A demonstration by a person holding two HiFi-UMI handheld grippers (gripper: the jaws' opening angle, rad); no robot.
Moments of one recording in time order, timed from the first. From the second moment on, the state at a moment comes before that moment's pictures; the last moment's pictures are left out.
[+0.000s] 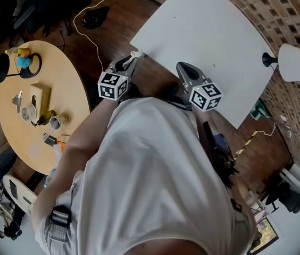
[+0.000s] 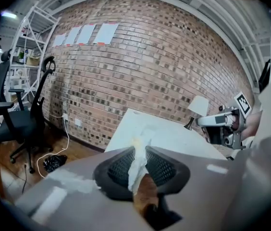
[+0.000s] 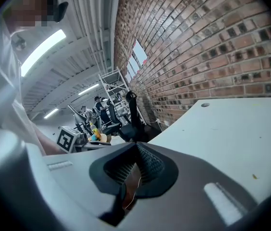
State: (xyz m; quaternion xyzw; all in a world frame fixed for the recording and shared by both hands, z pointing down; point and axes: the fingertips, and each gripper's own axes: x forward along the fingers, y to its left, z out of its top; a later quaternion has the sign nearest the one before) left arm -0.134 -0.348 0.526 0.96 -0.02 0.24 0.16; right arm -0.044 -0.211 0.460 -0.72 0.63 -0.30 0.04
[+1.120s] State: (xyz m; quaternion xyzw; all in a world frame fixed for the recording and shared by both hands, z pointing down) left arm 0.047 -0.155 0.517 0.94 0.14 0.30 0.07; right arm 0.115 0.016 0.471 -0.82 0.49 -0.28 0.11
